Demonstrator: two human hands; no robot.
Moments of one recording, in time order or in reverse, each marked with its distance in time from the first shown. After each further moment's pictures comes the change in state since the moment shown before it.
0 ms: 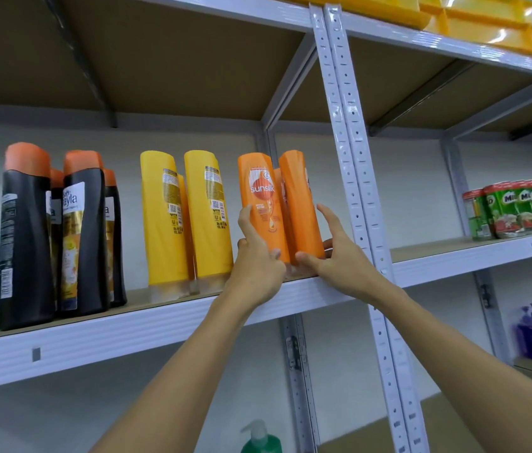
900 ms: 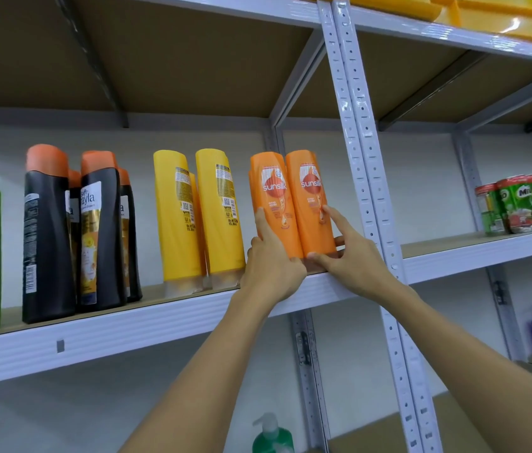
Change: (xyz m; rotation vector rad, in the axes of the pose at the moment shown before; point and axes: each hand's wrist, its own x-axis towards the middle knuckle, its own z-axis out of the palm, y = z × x) left_hand -0.003 0.001 0.007 0.257 0.037 -0.079; right_hand -0.007 0.000 0.003 -0.107 0.073 0.007
